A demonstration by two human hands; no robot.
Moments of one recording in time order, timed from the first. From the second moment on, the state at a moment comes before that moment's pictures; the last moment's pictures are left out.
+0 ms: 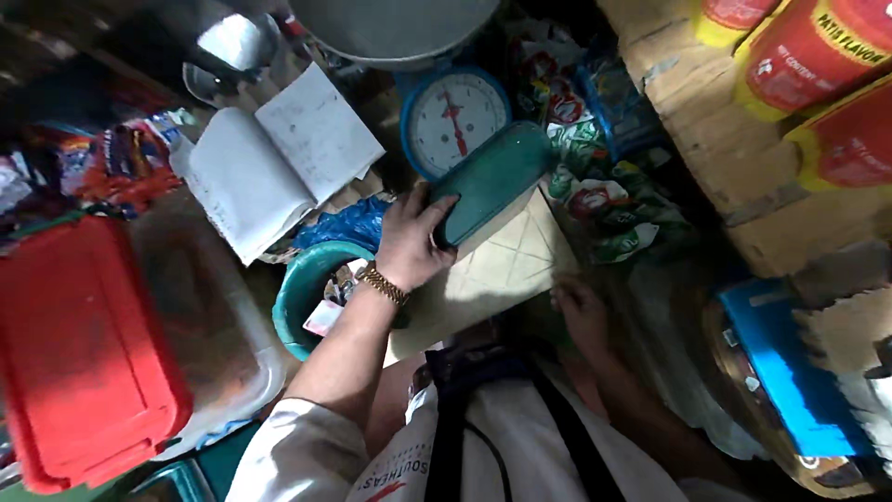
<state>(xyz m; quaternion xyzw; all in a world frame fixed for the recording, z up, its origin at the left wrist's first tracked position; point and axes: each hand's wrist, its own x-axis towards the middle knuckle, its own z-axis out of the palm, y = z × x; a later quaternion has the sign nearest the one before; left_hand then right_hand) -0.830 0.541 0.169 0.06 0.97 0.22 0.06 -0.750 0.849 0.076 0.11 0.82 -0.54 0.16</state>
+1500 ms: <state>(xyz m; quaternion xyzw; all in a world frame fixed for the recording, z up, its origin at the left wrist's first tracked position) -0.414 0.415 0.129 -0.29 0.78 0.55 -0.09 -0.721 0.467 0.102 -0.36 0.86 0.01 0.37</state>
